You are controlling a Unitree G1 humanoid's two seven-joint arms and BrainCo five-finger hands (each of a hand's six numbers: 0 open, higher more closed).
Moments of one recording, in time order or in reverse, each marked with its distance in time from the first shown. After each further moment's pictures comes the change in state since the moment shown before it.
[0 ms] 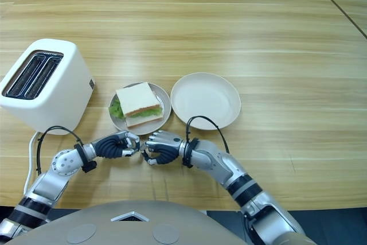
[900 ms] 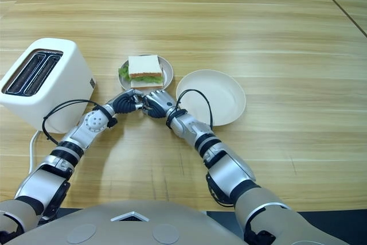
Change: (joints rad) left arm -0.544 -0.228 -0.054 0.737 0.175 -0.139 0.433; right arm -0.486 0.332 0.018 0.829 -0.191 0.197 -0.616
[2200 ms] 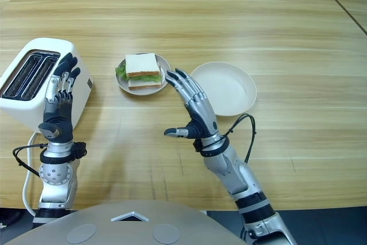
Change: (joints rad) left arm 0.655 -0.127 0.350 -0.928 -0.322 -0.333 0.142; right arm 0.718 -0.270 -0.346 -1.148 0.257 -0.178 -0.061
